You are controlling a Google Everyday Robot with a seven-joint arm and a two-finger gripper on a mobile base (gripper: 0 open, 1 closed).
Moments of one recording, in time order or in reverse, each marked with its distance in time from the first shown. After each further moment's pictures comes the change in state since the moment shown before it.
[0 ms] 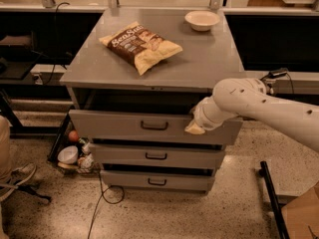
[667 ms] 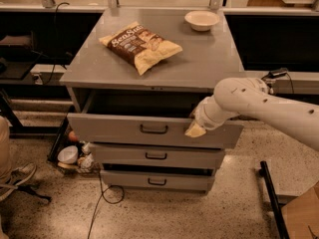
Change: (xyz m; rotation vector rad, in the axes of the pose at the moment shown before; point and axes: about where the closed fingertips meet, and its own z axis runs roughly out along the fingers) arm -0.002 -0.001 -0.004 0.000 0.000 0.000
